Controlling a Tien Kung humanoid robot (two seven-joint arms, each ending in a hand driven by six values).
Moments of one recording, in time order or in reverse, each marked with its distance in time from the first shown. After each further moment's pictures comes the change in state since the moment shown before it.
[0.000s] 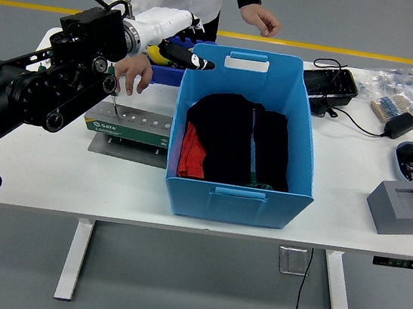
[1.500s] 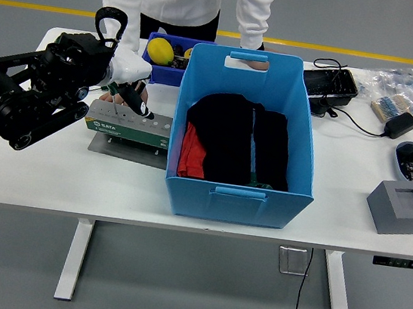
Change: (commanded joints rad) left arm -0.028 0.113 0.311 -0.041 0.186 -0.198 0.061; right arm -0.007 -0.001 0.011 0.000 -0.010 0.000 -0.001
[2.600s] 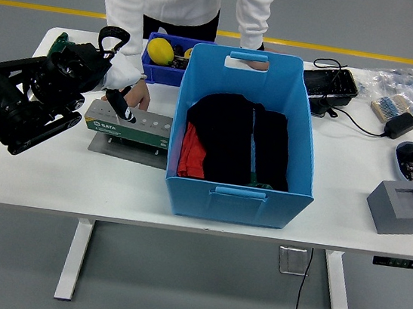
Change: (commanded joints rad) left arm -0.015 -0.017 0.123 0.089 0.122 0.047 -0.043; right arm 0.010 -0.003 -0.036 0.000 0.035 0.000 0.006
